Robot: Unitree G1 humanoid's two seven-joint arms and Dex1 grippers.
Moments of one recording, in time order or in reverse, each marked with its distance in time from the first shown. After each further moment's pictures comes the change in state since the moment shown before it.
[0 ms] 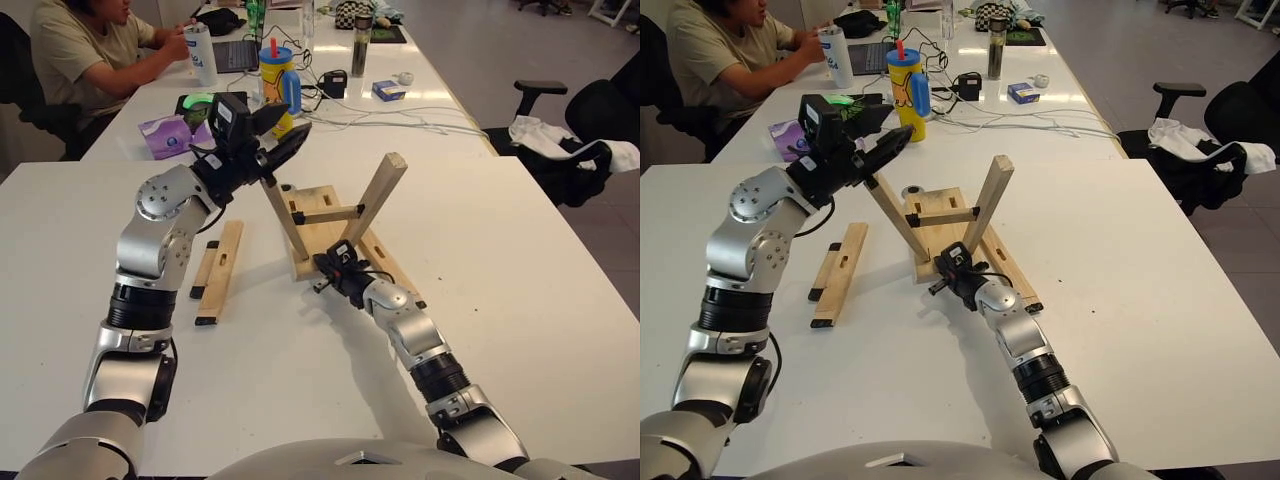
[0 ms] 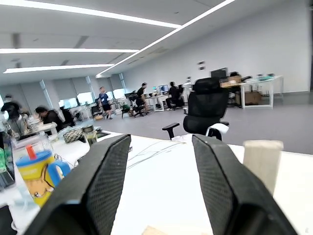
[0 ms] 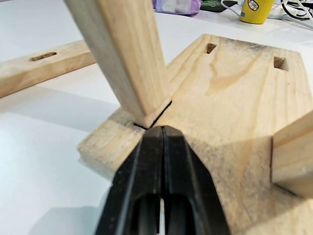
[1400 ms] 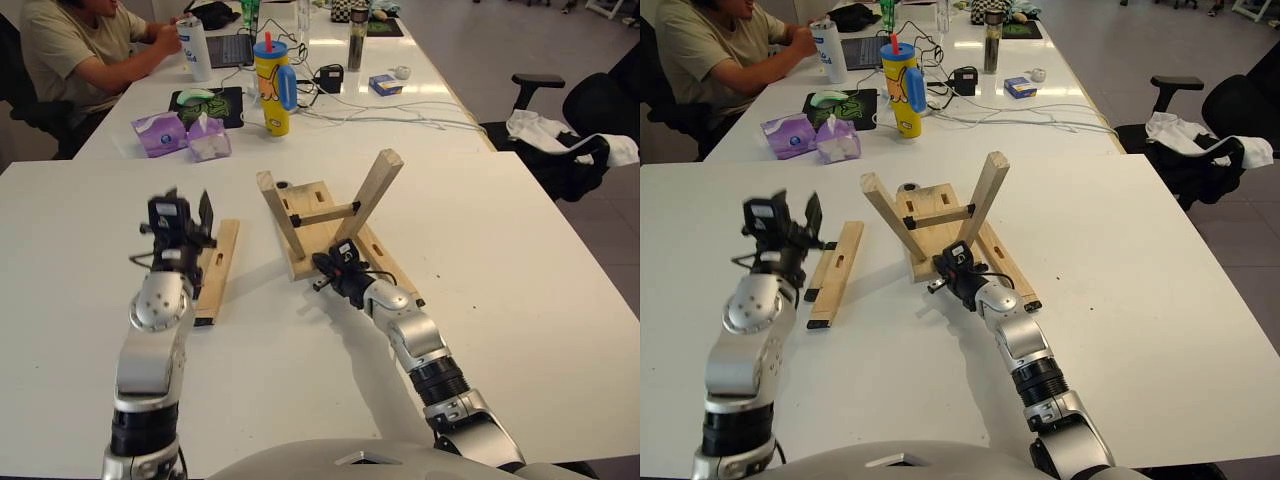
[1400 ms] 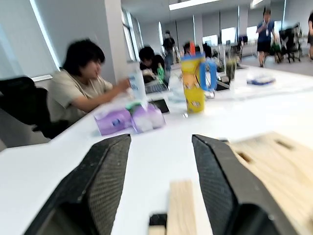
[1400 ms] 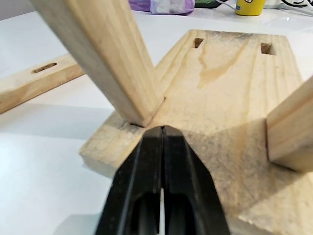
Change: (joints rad) left arm 0.663 -0.150 0.027 -0.528 0.421 0.157 0.590; right arm 0.020 0.053 -0.042 -0.067 0.046 0.039 -0.006
